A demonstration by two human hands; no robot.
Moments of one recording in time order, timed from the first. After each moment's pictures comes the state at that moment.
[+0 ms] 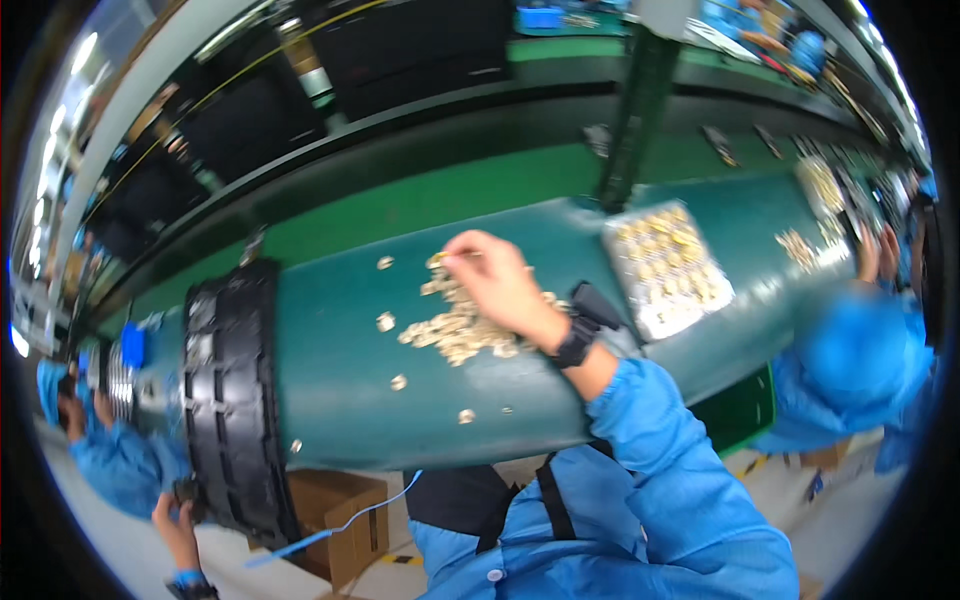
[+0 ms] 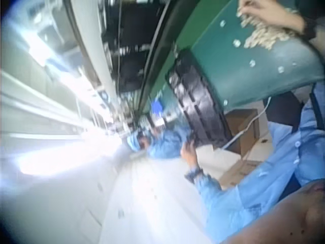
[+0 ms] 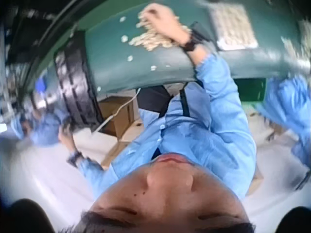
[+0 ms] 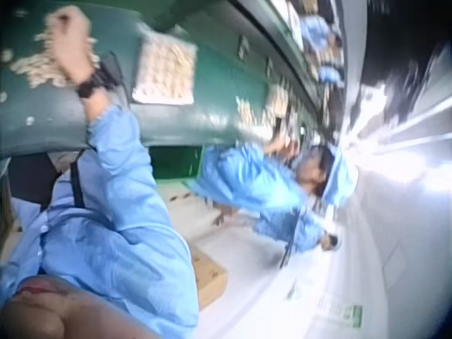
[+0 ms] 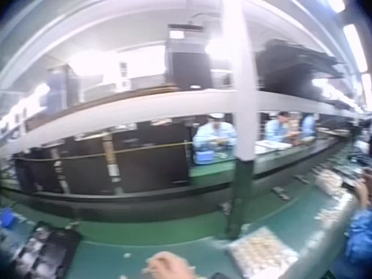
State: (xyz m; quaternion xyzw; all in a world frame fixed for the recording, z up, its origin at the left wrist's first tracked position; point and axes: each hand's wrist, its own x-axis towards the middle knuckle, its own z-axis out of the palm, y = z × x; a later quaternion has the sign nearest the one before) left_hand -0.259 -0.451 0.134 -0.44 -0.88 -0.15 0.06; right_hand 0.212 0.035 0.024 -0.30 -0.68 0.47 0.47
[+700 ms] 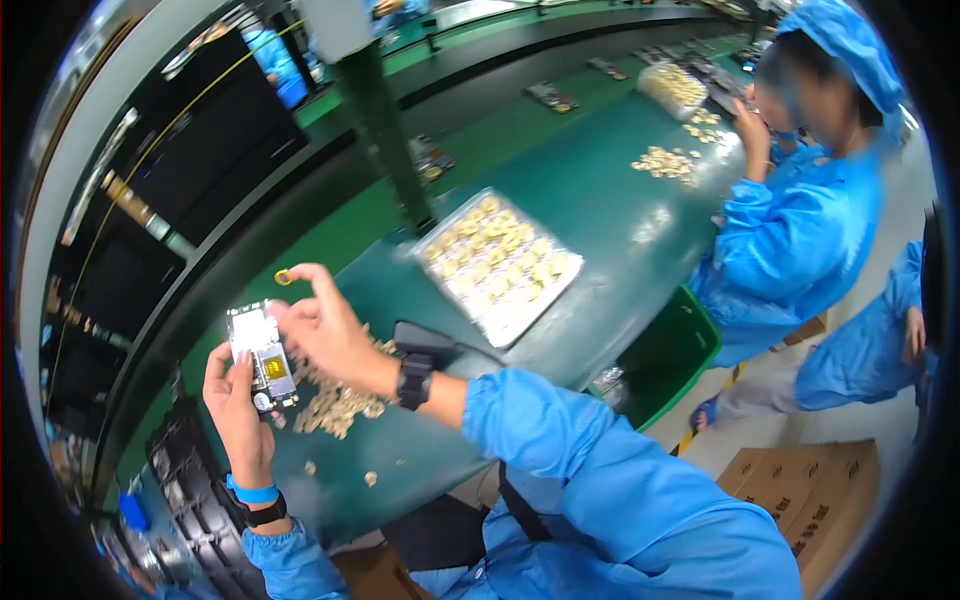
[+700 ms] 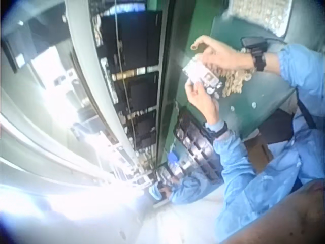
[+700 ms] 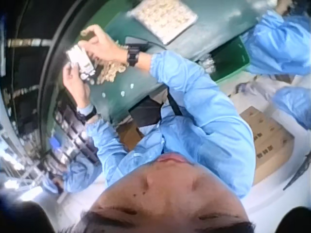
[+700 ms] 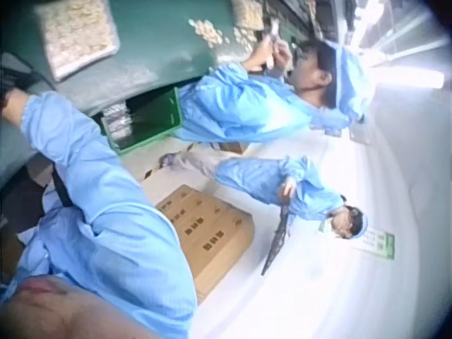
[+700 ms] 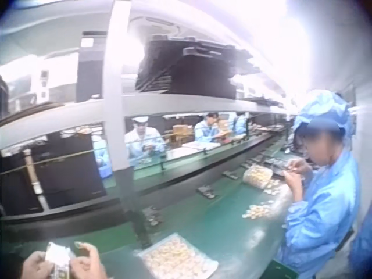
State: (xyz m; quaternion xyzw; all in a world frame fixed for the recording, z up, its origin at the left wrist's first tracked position) left_hand 0.083 0.012 0.124 -0.51 -0.56 -0.51 -0.40; right_hand 0.244 0.067 0.059 -0.22 -0.41 0.59 0.66
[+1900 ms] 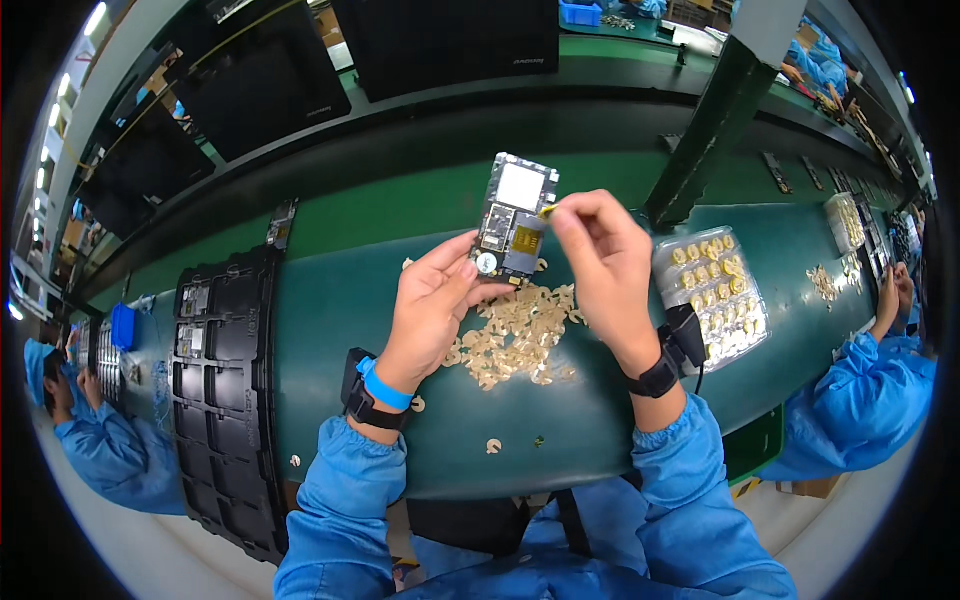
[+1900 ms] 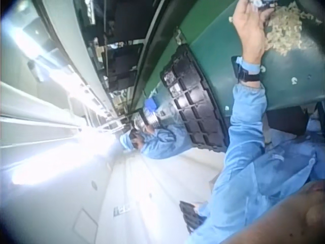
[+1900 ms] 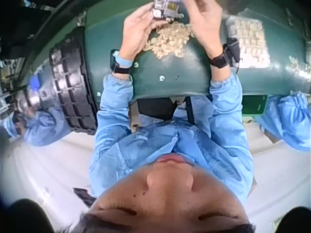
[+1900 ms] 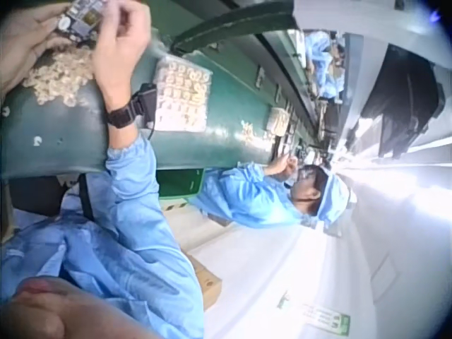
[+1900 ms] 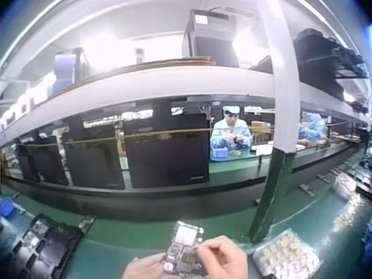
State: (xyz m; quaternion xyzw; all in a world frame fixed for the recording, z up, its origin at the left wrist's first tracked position) left_hand 0.054 0.003 0.051 -0.45 -0.28 -0.57 -0.63; right_hand 0.258 0.042 0.076 -0.34 -0.60 0.35 0.63
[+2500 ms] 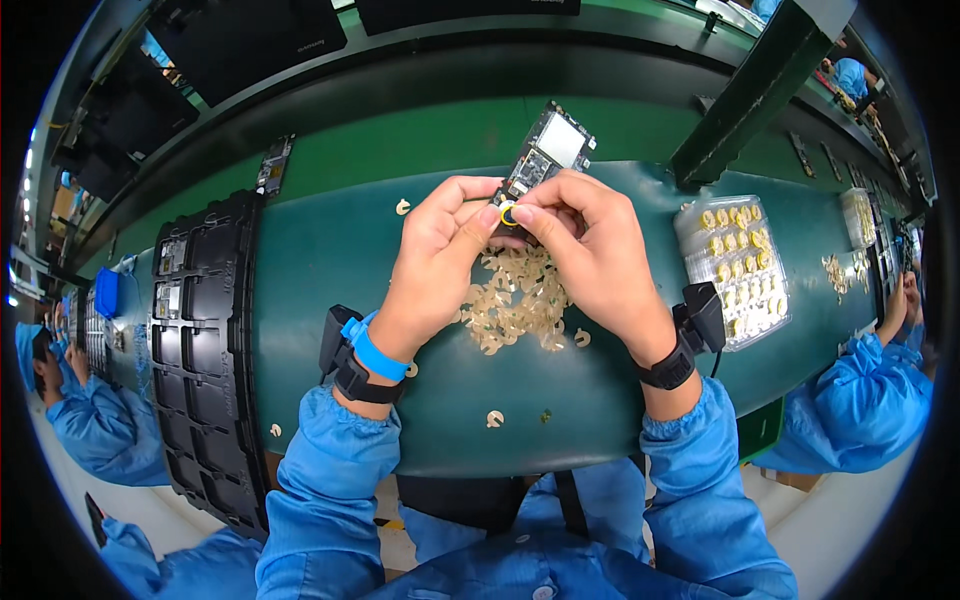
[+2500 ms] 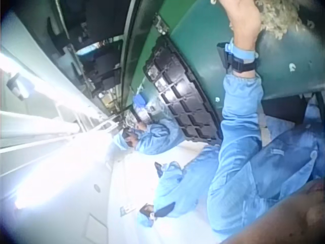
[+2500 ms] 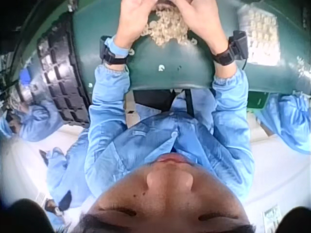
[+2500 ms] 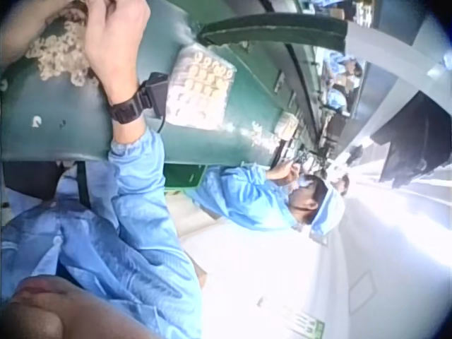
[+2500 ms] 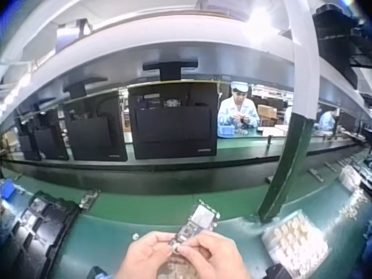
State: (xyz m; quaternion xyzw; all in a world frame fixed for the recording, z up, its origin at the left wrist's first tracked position) left_hand 0.059 0.008 0.060 -0.52 -0.32 -0.55 -0.56; right_hand 0.246 0.030 0.083 -0.38 -0.72 0.34 0.47
